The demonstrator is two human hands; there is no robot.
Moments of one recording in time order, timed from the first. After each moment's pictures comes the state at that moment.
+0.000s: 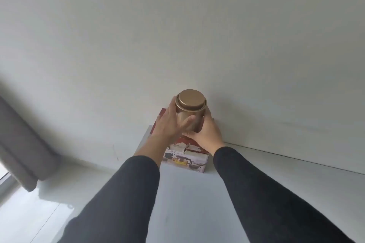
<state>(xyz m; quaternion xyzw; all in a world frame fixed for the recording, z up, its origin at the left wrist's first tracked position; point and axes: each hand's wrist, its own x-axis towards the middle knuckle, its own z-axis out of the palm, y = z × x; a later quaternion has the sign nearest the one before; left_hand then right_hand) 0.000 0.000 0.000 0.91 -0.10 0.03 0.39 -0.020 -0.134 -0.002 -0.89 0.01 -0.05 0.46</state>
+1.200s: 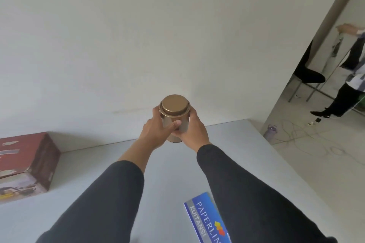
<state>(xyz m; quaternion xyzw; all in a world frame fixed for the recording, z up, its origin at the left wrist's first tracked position) -0.168 -0.428 0.042 0.85 -0.25 -0.11 0.45 -0.239 -0.547 0.035 -0.87 0.23 -0.17 0.39</state>
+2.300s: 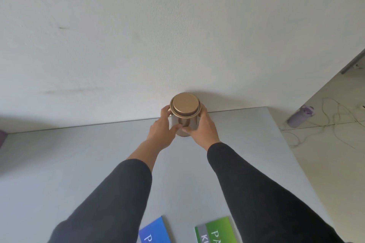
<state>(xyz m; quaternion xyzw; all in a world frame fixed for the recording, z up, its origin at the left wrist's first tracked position) -0.116 -0.622 -0.110 0.90 -0.17 -0.17 0.36 -0.179 -0.753 -0.100 -0.85 0.24 -0.05 0.47</state>
